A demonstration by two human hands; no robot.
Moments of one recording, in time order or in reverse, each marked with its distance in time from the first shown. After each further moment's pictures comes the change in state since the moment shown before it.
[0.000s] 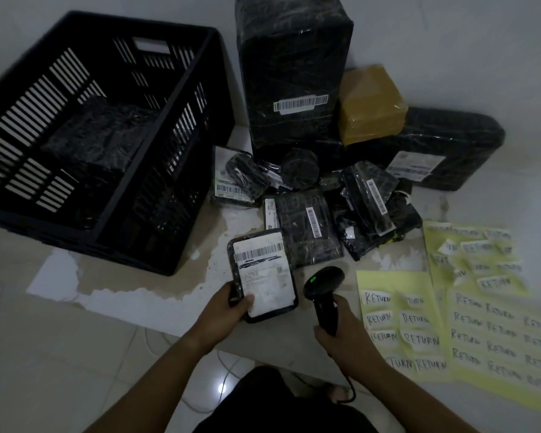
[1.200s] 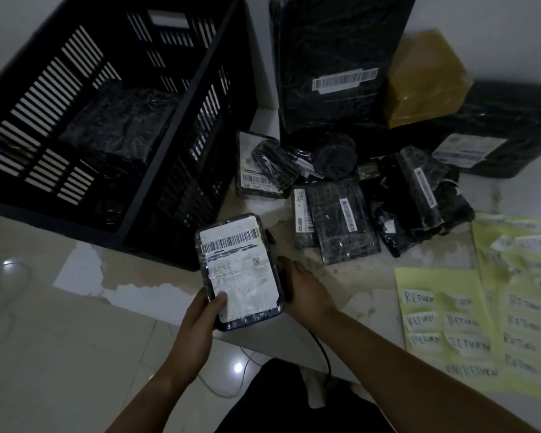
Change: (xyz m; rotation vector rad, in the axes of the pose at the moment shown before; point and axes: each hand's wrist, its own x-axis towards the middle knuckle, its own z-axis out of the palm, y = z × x) left_hand -0.052 0.006 -0.063 -0.260 0.248 -0.001; right_hand 0.115 -0.060 0.105 -0.311 -0.018 -0.351
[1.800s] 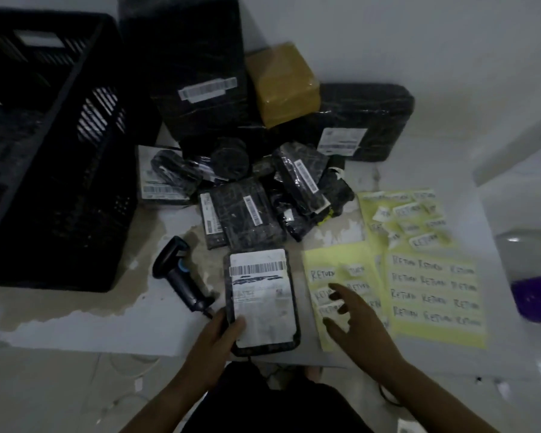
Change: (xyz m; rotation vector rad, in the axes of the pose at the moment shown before) left_hand -0.035 -0.019 0.144 0.155 -0.335 -0.195; right_hand -0.202 0.122 -0.117 0.128 0.248 0.292
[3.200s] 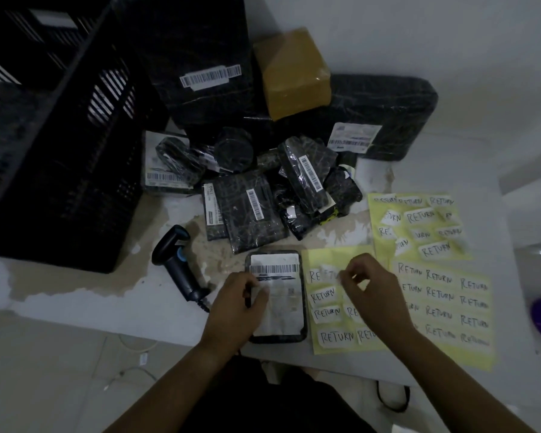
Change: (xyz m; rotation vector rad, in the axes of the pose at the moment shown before) left_hand 0.038 0.011 0.056 0.517 0.288 0.446; right_hand 0.046 0.000 -0.065 0.051 0.231 -0.089
